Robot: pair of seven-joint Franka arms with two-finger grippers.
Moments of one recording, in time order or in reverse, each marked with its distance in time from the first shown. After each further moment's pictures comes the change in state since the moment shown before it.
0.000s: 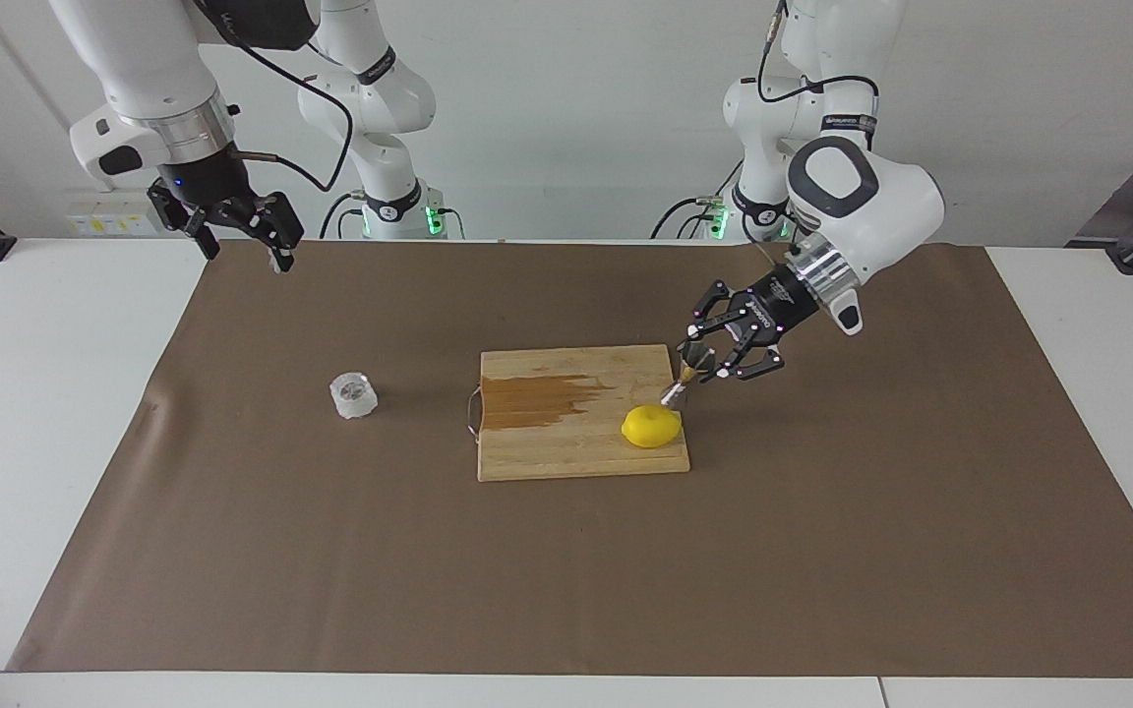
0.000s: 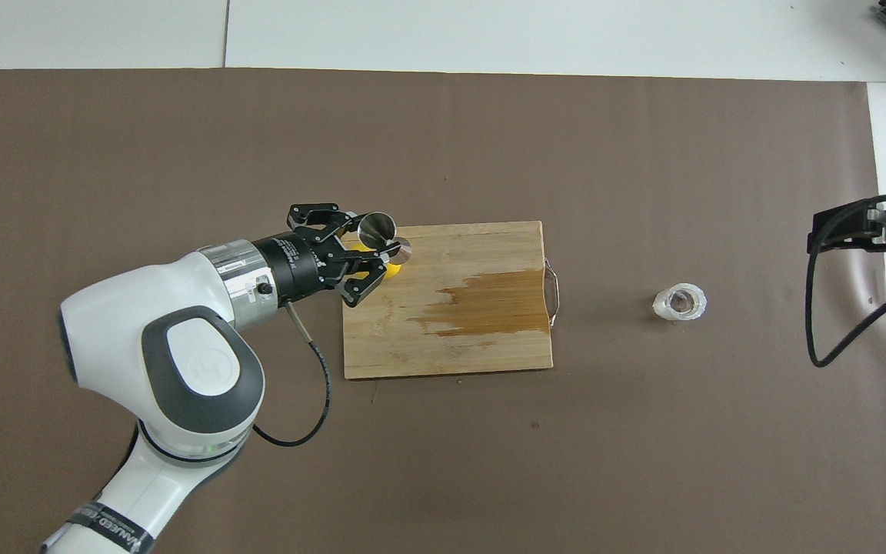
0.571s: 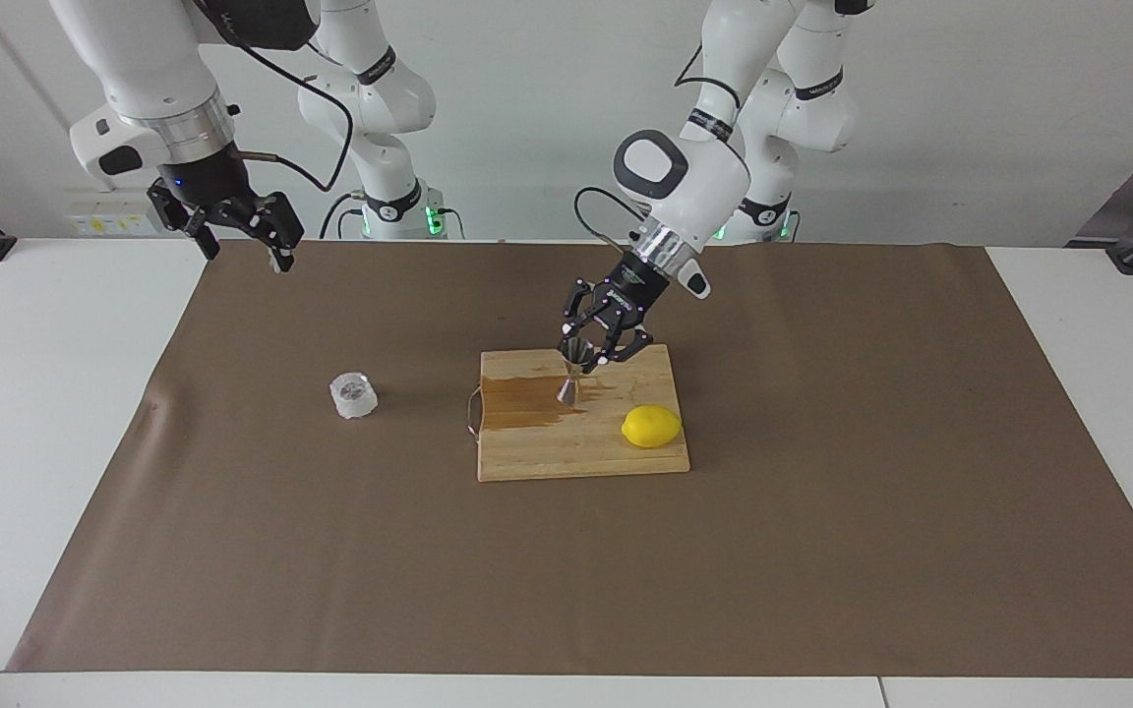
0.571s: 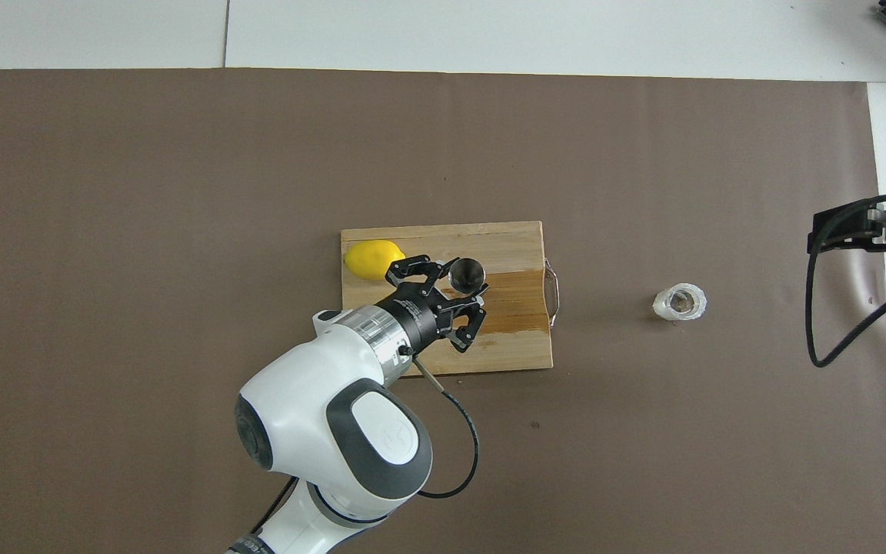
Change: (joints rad) left arm -0.233 0.166 -0.090 0.091 -0.147 0.384 -0.013; right arm 0.000 0.000 0.000 0.000 0.000 0.000 0.000
